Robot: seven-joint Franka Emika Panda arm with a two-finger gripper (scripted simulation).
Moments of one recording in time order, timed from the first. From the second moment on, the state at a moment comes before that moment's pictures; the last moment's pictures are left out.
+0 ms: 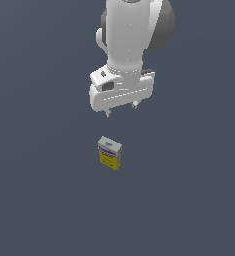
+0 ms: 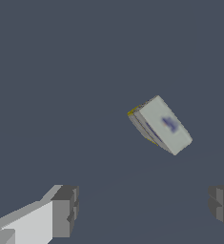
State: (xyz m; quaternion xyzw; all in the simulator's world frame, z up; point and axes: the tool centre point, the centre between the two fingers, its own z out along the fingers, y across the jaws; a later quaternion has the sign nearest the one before) arm -0.027 0.016 0.292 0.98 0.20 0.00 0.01
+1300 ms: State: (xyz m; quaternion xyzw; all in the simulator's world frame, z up) arm 0.033 -0.024 0.216 0.88 0.48 0.00 0.00
